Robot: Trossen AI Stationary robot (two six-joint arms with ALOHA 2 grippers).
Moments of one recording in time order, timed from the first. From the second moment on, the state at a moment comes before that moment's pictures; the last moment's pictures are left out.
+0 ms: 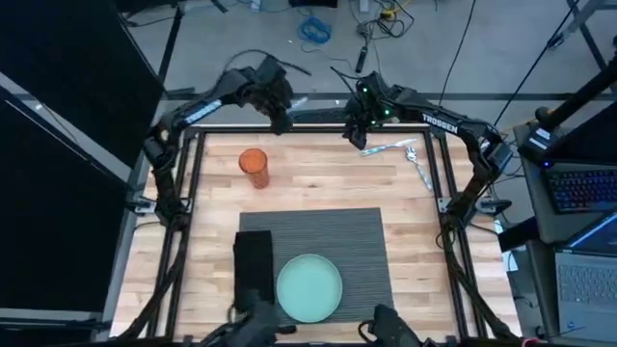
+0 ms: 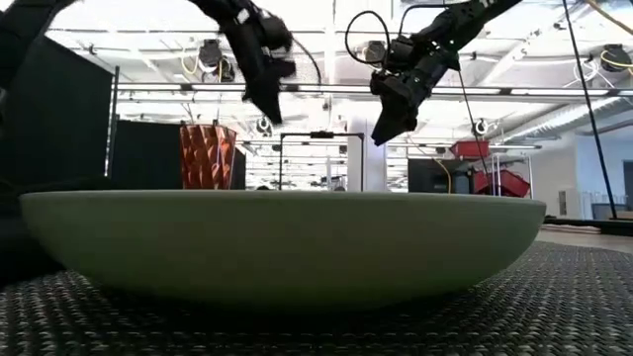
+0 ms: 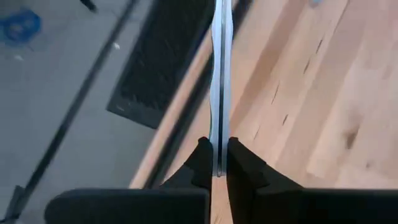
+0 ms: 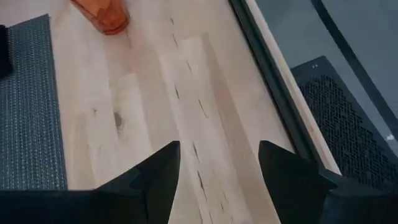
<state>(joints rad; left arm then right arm) 0.74 1.80 1.88 -1.05 0.08 0.29 -0.77 1.70 1.43 -0.68 -0.36 -0.33</state>
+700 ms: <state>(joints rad) 0.64 1.18 1.66 -1.48 0.41 -0.10 -0.54 1.69 1.43 -0.75 -0.24 -0.08</state>
